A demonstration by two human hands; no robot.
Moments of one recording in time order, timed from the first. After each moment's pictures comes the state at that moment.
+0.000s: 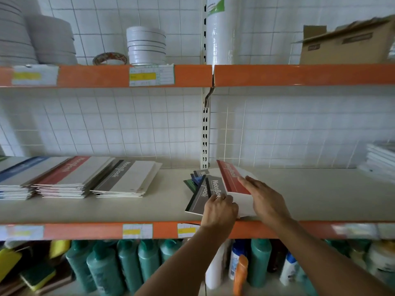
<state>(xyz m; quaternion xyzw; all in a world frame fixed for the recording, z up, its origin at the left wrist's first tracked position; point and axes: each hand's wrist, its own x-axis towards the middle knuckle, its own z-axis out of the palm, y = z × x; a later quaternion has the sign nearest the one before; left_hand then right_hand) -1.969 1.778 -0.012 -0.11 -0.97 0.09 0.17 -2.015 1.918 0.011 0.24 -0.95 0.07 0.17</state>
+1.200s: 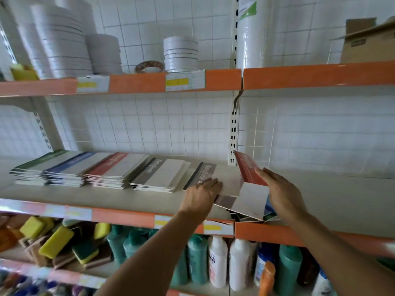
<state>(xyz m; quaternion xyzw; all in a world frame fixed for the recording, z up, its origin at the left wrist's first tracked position) -1.947 1.676 0.011 -0.10 -0.93 0.00 0.35 -2.024 1.891 0.025 0.26 -0.94 0.14 0.19</state>
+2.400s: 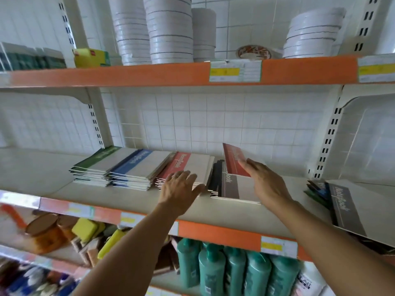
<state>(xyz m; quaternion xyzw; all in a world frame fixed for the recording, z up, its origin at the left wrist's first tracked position) -1.876 1.355 0.012 0.11 -0.97 0.02 0.21 -1.972 1.574 0.044 0.35 -0.91 0.11 0.19</state>
